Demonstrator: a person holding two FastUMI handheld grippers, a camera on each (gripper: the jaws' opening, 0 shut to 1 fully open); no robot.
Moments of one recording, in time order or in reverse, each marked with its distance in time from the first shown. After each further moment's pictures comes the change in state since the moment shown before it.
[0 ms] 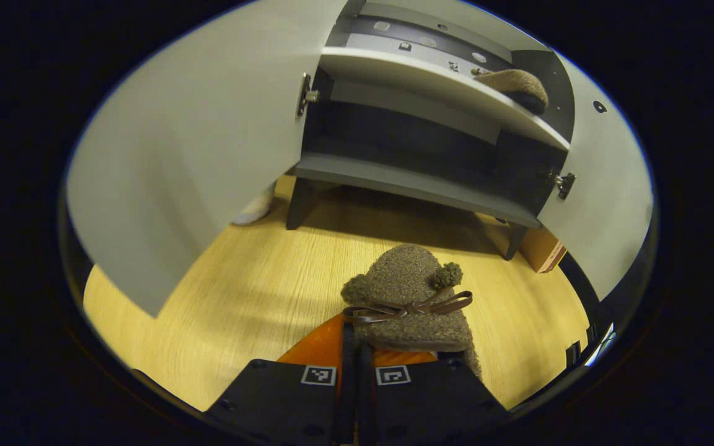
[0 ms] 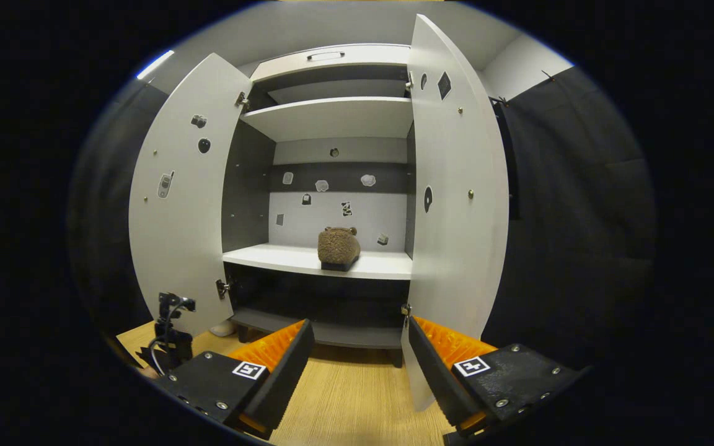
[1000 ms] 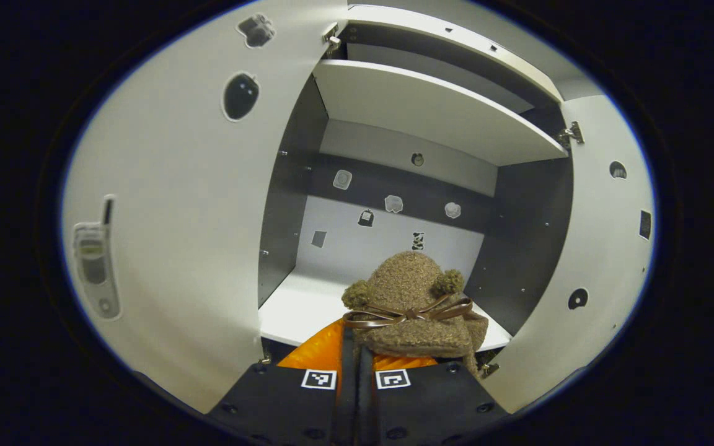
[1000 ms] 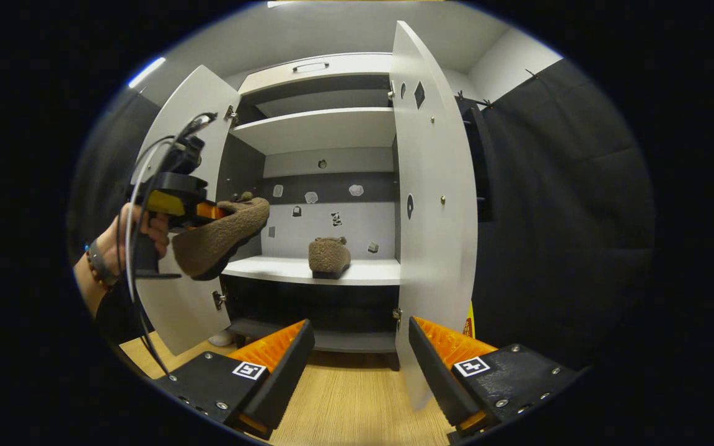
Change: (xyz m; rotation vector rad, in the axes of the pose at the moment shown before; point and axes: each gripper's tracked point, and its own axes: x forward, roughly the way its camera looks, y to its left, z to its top) left arm -0.042 -0.105 0.510 -0.039 -0.410 -0.078; right arm -0.015 -0.017 0.007 0.043 -0.046 -0.033
